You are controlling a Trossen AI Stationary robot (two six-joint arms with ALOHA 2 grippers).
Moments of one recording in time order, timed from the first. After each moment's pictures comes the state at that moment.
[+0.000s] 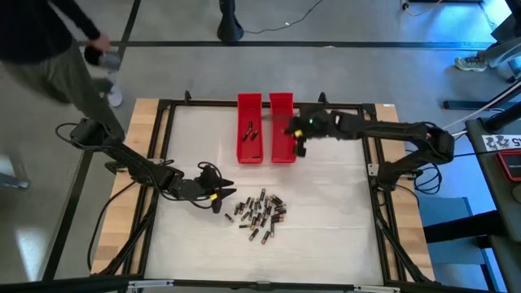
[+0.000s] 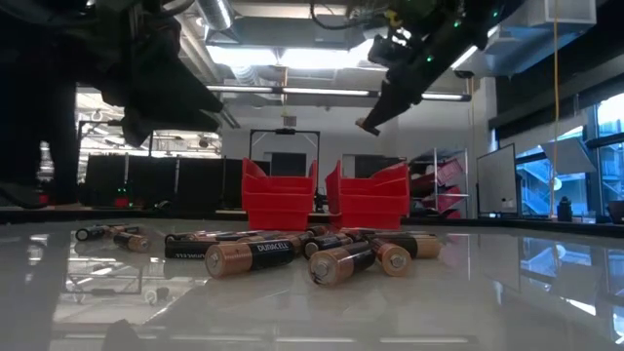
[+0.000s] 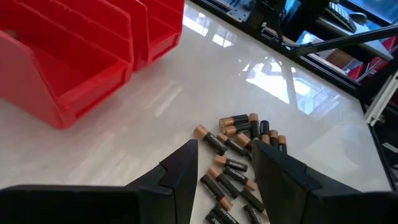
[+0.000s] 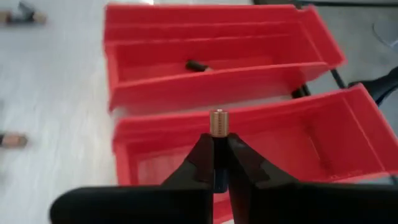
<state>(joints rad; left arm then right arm) -0.43 1.25 0.42 0.36 -0.62 -0.71 -0.35 1.43 1.05 -0.33 -0.01 -0.24</state>
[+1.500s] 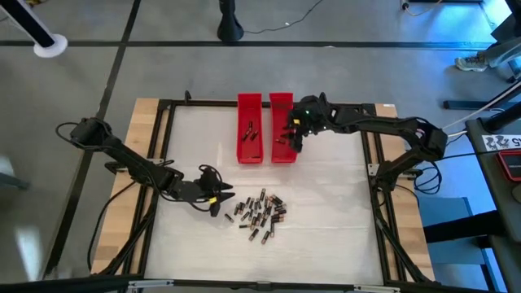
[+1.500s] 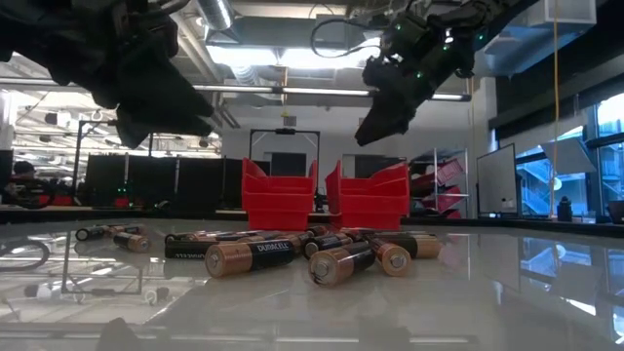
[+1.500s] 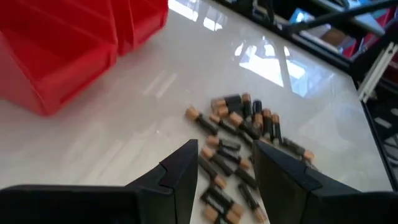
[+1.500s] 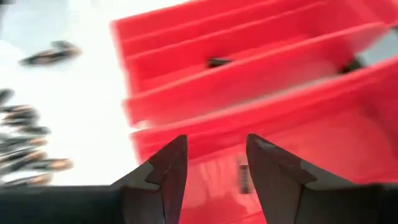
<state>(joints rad) -0.45 1.25 0.42 0.32 -0.56 -0.70 -0.43 1.51 1.05 -0.28 -0.24 -0.08</state>
